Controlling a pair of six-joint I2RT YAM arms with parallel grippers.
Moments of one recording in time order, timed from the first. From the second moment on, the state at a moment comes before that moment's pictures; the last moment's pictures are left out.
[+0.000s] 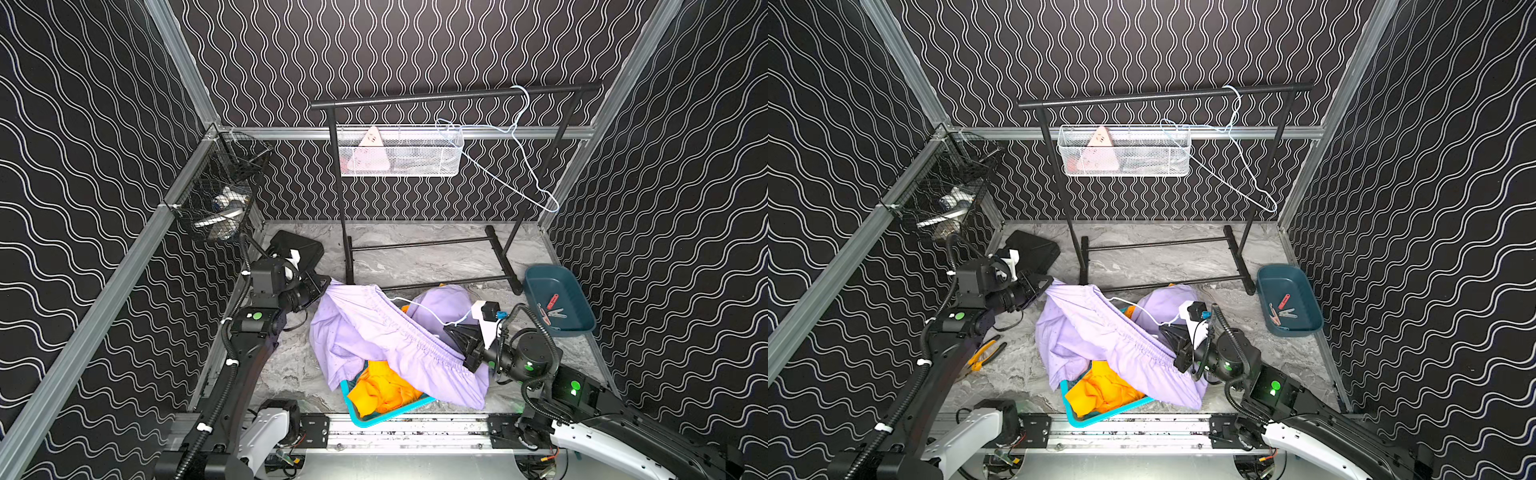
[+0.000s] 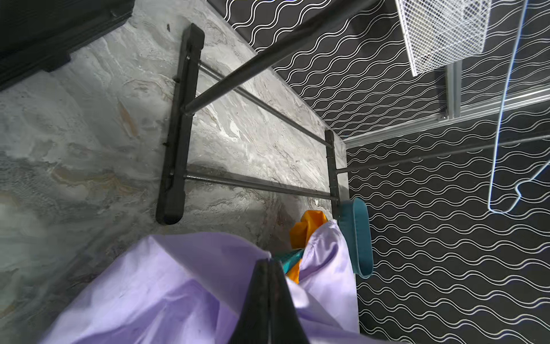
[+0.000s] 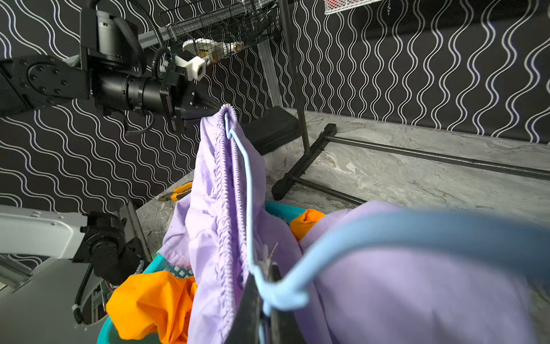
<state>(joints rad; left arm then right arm) 0.05 0.98 0.85 -0.43 0.48 -0.75 0.98 0.50 0.50 -0.15 0.12 0.29</state>
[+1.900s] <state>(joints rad) -0.71 1.08 1.12 -0.50 0.14 -0.60 0.86 0.79 1.01 -0.25 0.34 0.11</state>
